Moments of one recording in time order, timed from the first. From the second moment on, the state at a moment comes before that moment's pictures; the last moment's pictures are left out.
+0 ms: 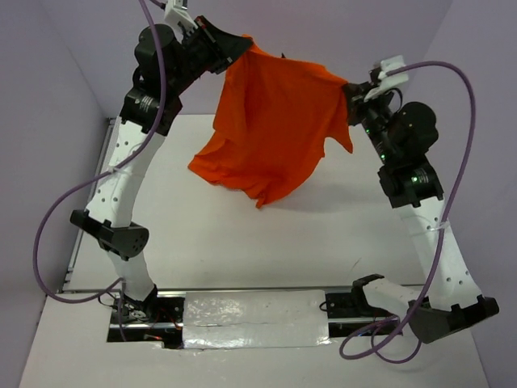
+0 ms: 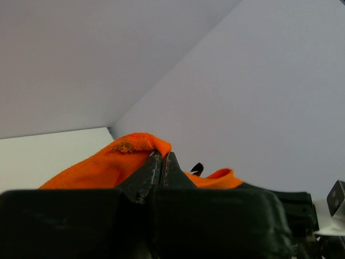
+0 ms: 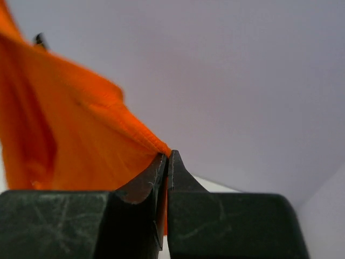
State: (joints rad) left arm -0.43 1.79 2.36 -0.39 0.20 -0.80; right arm 0.30 1.10 1.44 -0.14 -0.04 -0.13
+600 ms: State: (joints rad) left arm -0.47 2.00 2.45 -0.08 0.31 -0.99; right arm -0.01 1.28 1.75 -0.06 -0.09 -0.14
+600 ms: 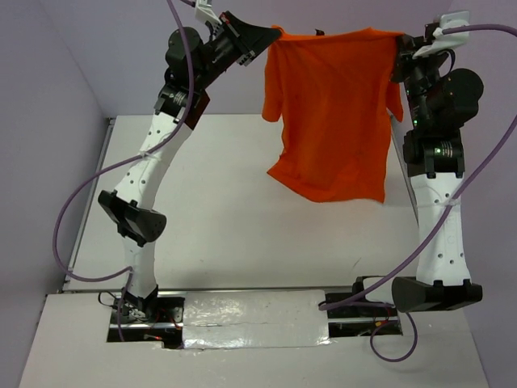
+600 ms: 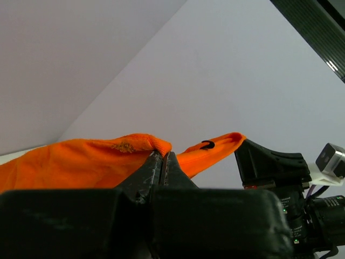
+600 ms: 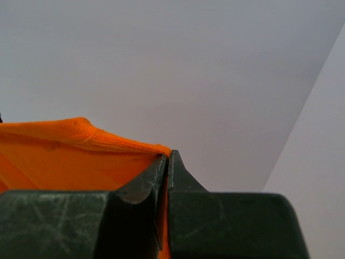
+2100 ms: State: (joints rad) left arm -0.49 2.09 2.36 0.23 0.53 -1.18; right arm -0.17 1.14 1.66 0.01 -0.22 -0.04
